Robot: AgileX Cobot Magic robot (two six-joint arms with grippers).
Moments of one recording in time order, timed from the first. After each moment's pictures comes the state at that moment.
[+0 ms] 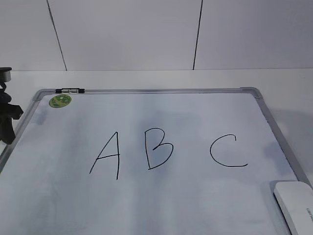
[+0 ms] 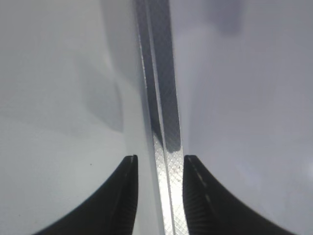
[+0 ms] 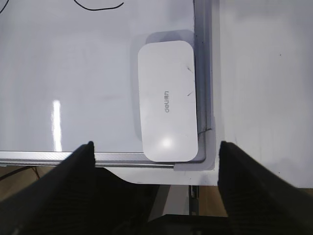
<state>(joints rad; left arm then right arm) 0.01 1.89 -1.23 -0.14 0.90 0.17 0.16 0.84 -0.83 0.07 1.25 0.21</state>
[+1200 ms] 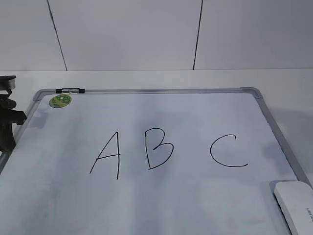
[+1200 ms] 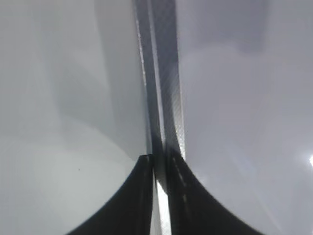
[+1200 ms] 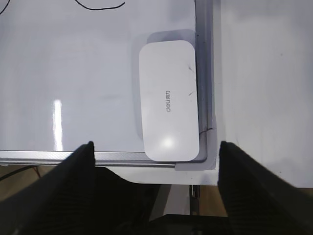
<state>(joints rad) 0.01 1.95 -1.24 -0.15 0.92 0.17 0.16 0.84 -0.83 0.07 1.25 0.21</state>
